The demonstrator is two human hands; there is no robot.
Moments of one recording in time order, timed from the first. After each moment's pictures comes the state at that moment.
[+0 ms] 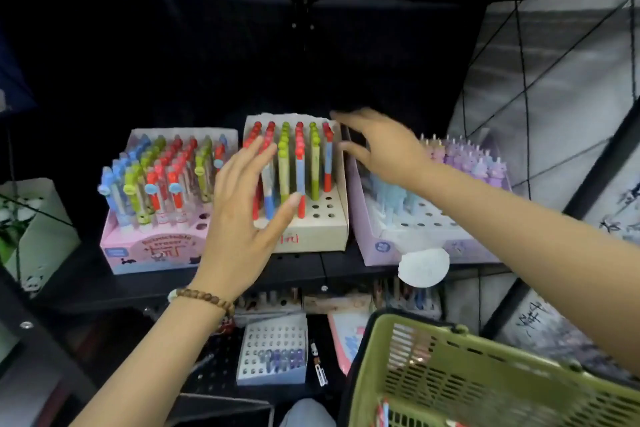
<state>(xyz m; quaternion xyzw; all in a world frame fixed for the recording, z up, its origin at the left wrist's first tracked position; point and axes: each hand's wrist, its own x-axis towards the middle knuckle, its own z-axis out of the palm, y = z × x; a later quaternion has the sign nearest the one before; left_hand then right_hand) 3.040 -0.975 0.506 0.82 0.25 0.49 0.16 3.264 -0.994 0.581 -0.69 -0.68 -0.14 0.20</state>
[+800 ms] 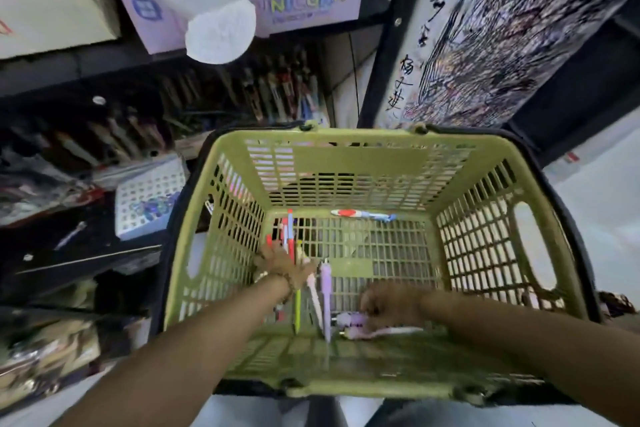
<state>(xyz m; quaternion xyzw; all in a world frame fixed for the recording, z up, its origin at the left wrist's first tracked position) 3.169 -1.172 0.169 0.78 0.48 -0.24 0.31 3.291 -1.354 0.214 -0.69 -0.51 0.51 -0.01</state>
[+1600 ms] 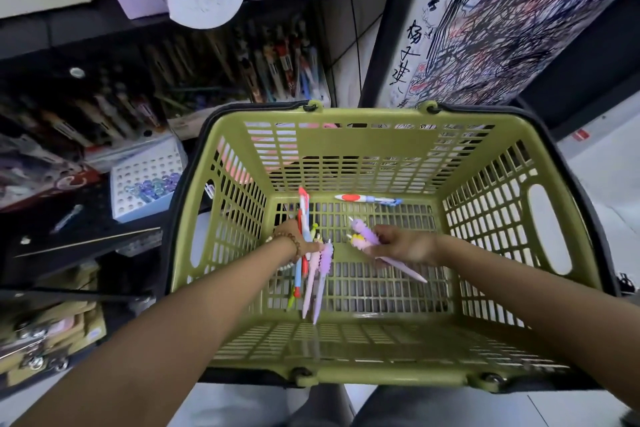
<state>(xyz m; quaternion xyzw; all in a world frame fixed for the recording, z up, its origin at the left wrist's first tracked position) 3.192 -1.160 0.170 0.77 0.41 -0.23 0.42 3.333 -1.333 0.219 -0.72 -0.31 0.60 0.17</state>
